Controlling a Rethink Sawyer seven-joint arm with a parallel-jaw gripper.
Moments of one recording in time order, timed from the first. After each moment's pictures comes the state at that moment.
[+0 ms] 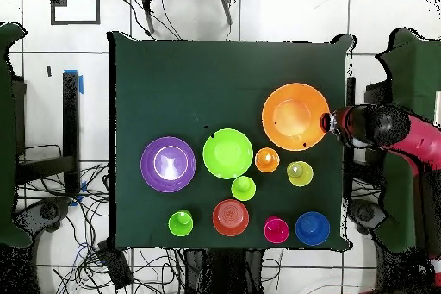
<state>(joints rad) -1.01 -0.39 0.57 1.26 -0.55 0.88 1.32</state>
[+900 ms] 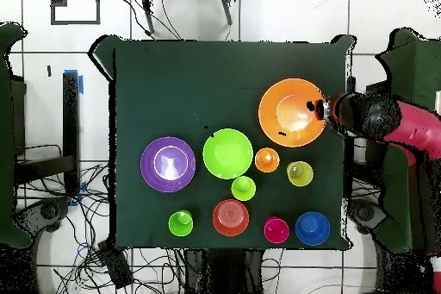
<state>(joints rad) -0.91 -0.48 0.56 1.29 -0.55 0.78 1.32</state>
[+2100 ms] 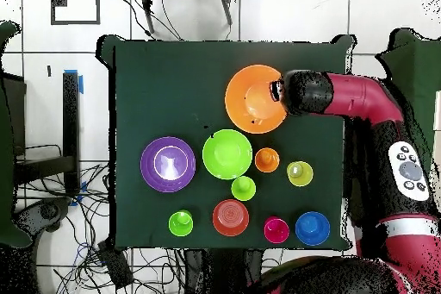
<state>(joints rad) -0.68 -0.48 0.43 1.24 -0.52 0.72 1.36</state>
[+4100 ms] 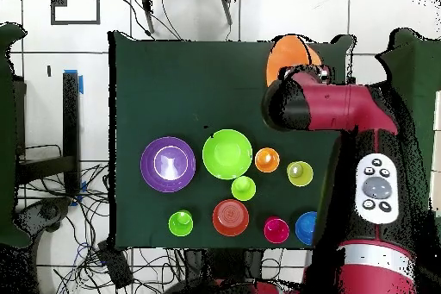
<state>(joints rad) -0.39 -0.59 0.01 1.27 -0.51 0.34 1.76</state>
